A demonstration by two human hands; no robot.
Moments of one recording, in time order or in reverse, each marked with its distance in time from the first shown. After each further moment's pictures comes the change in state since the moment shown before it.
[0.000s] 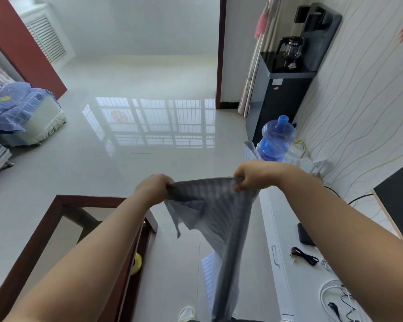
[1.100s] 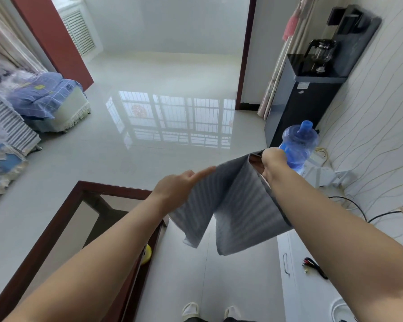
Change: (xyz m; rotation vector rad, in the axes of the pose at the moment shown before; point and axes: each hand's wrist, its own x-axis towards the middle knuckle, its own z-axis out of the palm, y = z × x) left_hand -0.035 -0.003 0.006 0.286 0.364 0.457; right_hand 0.065 -0.012 0.006 1.670 0.757 0.524
